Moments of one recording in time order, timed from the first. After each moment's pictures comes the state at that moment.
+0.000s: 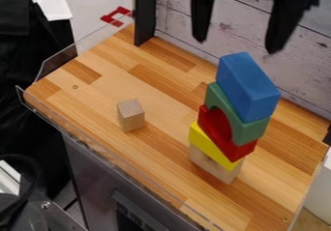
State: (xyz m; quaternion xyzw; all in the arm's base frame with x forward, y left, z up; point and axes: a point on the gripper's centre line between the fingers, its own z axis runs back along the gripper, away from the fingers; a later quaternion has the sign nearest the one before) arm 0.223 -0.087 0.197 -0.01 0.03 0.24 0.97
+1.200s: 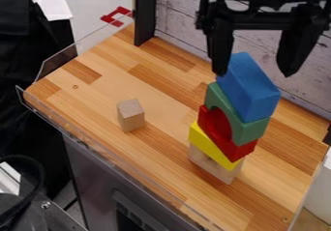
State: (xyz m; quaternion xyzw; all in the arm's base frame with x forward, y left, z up) arm 0.234 -0.094 0.179 -0.03 -0.02 0.37 0.93
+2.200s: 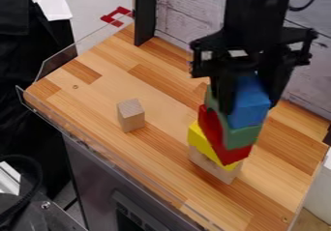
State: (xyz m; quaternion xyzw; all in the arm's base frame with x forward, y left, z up) arm 0.229 -0.095 0.144 -0.06 0.01 0.42 0.91
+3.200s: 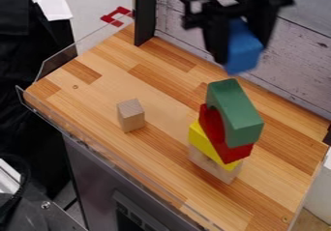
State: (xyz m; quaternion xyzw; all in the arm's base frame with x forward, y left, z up) arm 0.260 -0.052 0.172 -0.08 -0.02 0.49 0.87
